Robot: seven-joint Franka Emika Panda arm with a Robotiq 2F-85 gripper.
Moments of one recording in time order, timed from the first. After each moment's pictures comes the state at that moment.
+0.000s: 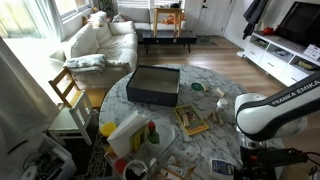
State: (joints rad) arm 0.01 0.10 0.03 -2.70 0.52 2.09 0.07
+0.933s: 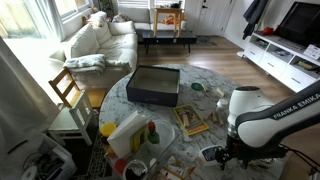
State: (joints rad) arm 0.04 0.14 0.02 -2.68 0.30 2.50 0.46
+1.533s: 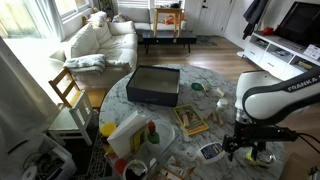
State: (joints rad) arm -0.02 0.00 -0.04 -2.64 0.29 2.24 0.41
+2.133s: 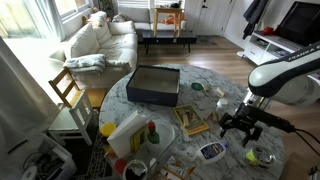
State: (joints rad) arm -0.09 -0.03 -0.11 -2.64 0.63 2.33 0.25
